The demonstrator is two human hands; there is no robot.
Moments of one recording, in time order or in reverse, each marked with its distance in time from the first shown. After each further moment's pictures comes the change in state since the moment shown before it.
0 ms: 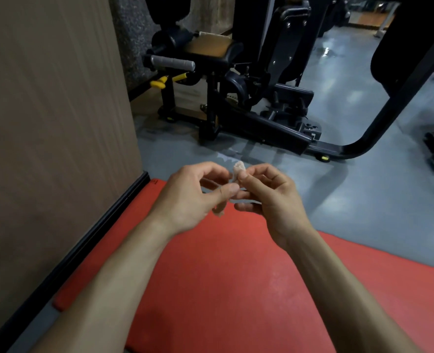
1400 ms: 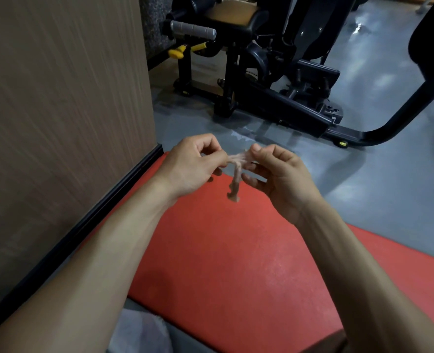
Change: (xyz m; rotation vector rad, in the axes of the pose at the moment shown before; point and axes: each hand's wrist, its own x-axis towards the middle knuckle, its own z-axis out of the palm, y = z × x) left_hand -0.009 -0.016 -0.011 -0.113 0.076 -0.155; right_hand 0.005 0.012 0.006 0.052 -0.100 0.150
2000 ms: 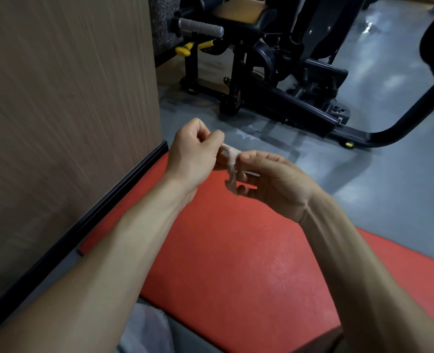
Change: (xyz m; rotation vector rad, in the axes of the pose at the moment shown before) left_hand -0.001 0.004 0.013 -0.216 0.347 -0.029; right_hand -0.005 -0.004 0.006 -0.014 -0.311 0.187
